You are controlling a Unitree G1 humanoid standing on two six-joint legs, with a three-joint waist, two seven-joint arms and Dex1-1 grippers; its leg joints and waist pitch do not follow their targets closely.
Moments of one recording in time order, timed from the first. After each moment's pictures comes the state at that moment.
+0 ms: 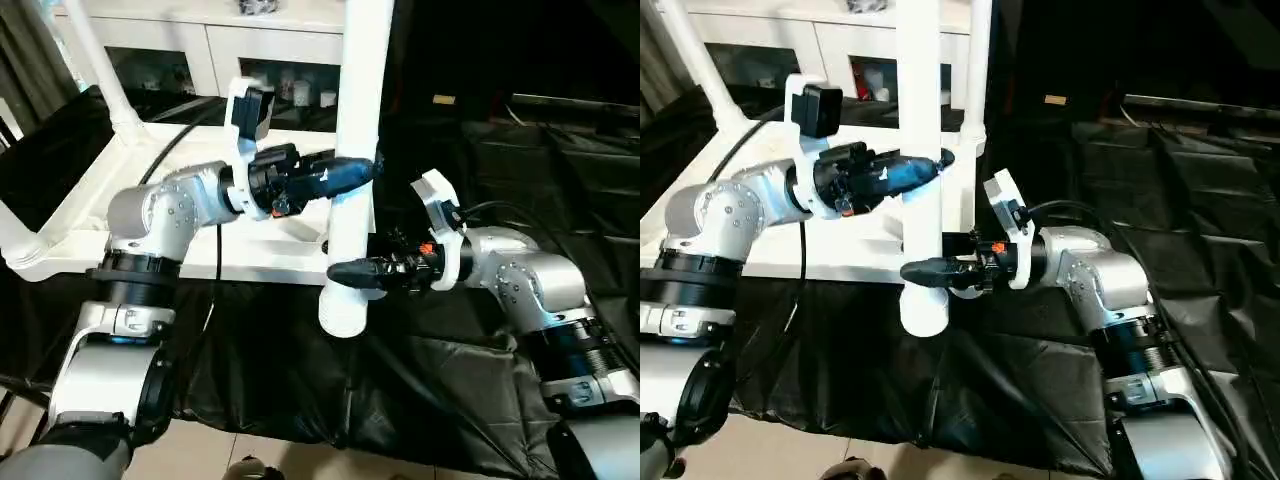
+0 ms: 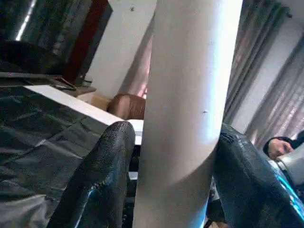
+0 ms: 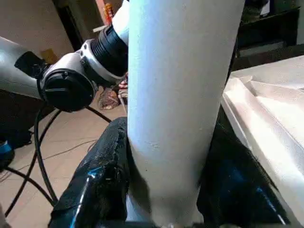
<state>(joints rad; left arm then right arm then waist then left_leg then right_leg) -0.88 0.28 0.06 0.41 -0.67 0.81 -1.33 -0.63 -0.35 0.14 0.28 0.51 0.57 1.41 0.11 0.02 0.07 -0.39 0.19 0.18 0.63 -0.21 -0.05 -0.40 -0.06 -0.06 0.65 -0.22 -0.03</state>
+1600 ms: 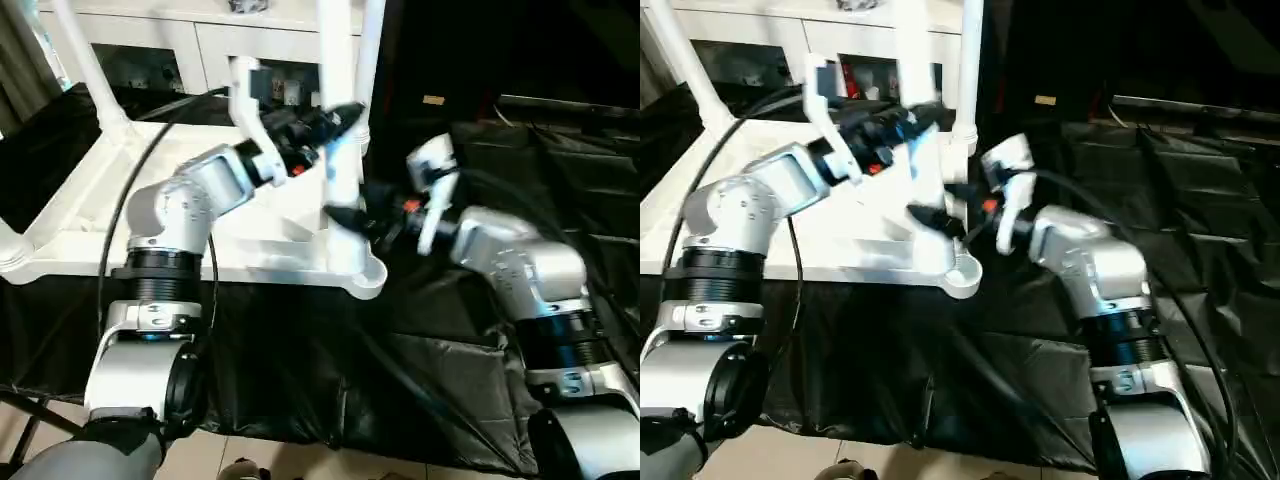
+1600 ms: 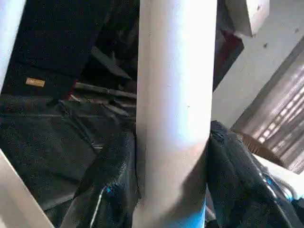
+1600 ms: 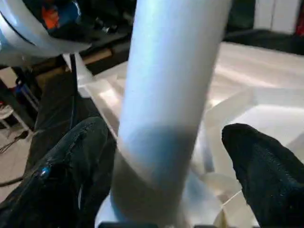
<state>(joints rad) -0.92 0.16 0.16 0.41 -0.58 0.72 -0.68 -0.67 -0.27 0.05 0.24 0.42 0.68 0.84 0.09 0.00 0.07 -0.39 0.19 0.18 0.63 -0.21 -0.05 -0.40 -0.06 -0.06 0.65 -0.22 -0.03</state>
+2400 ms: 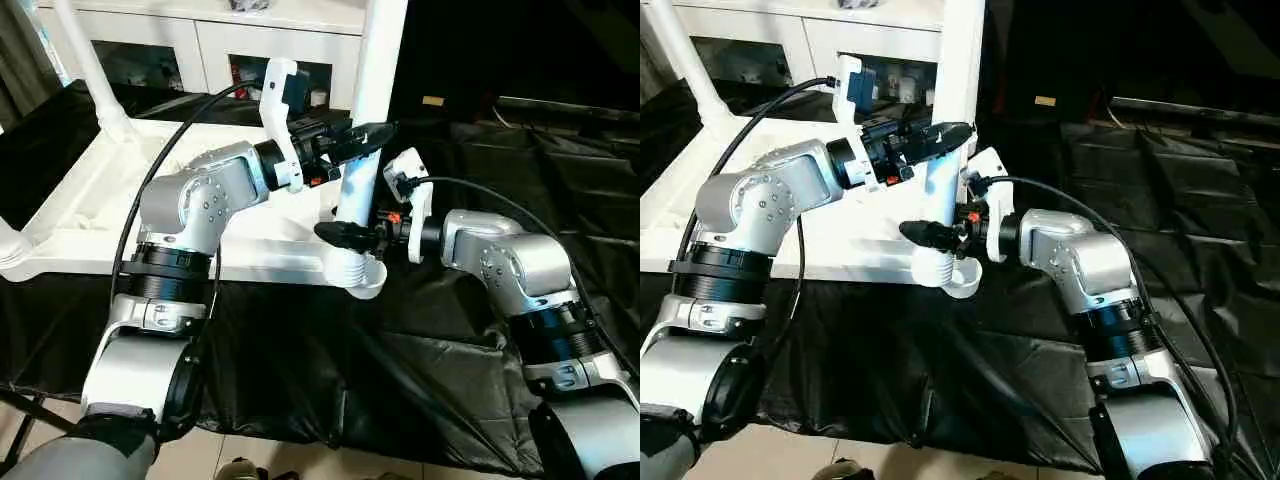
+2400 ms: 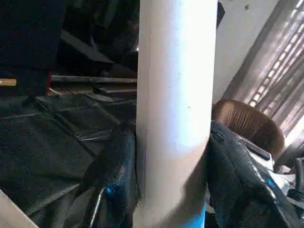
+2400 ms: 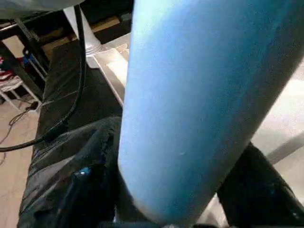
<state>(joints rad) -0.94 0.18 0.06 0.37 -0.53 0.71 -0.77 -0.71 -0.28 0.13 0.26 0.39 0.74 0.88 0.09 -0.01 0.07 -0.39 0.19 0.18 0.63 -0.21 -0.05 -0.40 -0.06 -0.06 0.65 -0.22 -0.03</state>
